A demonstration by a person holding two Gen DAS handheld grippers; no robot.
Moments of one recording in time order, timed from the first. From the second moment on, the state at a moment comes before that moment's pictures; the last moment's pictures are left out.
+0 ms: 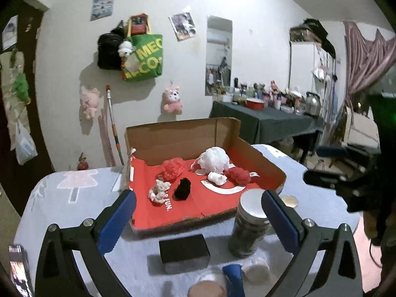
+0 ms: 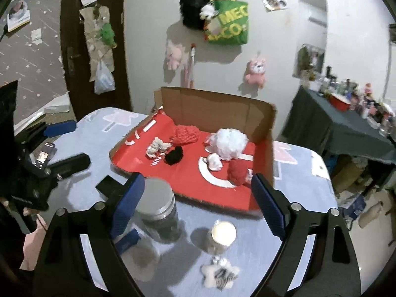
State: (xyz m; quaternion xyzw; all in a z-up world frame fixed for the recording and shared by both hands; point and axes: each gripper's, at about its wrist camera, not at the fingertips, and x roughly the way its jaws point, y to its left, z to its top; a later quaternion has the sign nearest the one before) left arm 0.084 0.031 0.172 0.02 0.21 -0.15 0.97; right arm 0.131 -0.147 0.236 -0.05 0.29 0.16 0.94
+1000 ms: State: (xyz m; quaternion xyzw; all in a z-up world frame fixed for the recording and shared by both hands) left arm 0.047 0.028 0.045 0.00 0.28 -0.10 0.95; right arm 0.071 -0.143 0.097 0.02 0.32 0.11 0.94
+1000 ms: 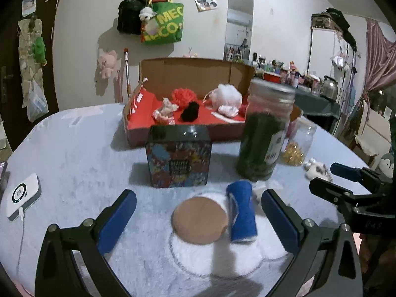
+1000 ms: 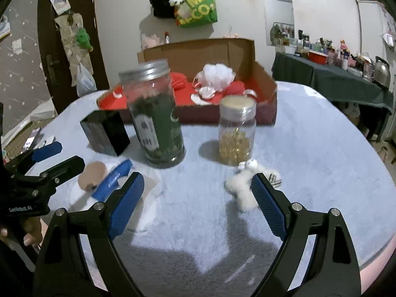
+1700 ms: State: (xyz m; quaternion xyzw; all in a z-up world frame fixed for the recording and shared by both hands) left arm 0.064 0.038 0.019 0.06 0.37 -0.12 0.92; right arm 0.094 -0.114 0.076 0.00 0.37 0.18 0.91
